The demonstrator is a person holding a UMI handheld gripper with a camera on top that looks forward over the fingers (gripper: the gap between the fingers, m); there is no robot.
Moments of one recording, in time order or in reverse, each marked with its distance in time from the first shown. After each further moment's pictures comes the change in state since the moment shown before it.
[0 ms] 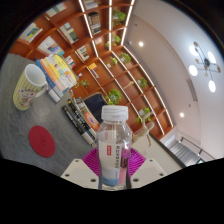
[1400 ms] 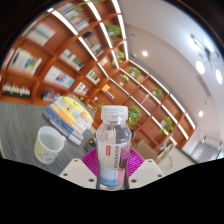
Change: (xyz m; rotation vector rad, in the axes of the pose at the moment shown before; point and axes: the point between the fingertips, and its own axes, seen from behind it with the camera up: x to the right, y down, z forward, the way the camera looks) arm -0.045 -0.135 -0.008 0.188 -0.240 0.187
